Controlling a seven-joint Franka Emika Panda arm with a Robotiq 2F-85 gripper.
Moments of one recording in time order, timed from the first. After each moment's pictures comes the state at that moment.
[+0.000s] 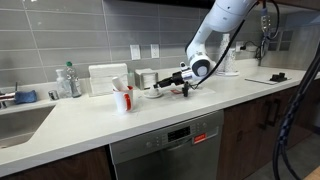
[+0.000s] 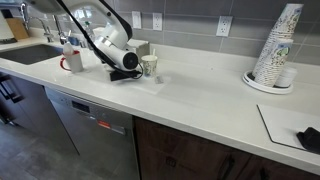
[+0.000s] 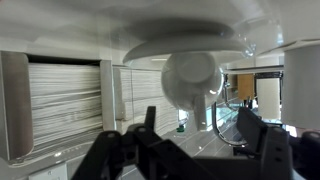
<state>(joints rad) -0.04 0.61 -0.02 -1.80 1.76 2.10 -2.34</state>
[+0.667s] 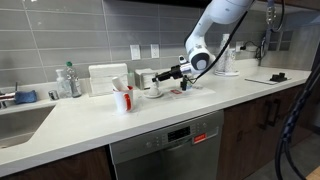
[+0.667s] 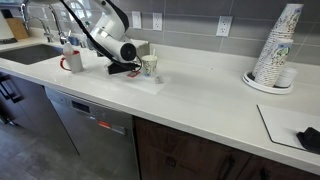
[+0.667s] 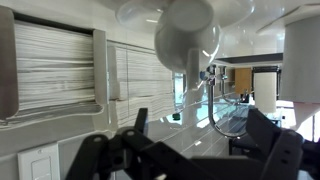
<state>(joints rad) -0.03 0.54 -0.02 -1.81 1.75 2.11 -2.31</state>
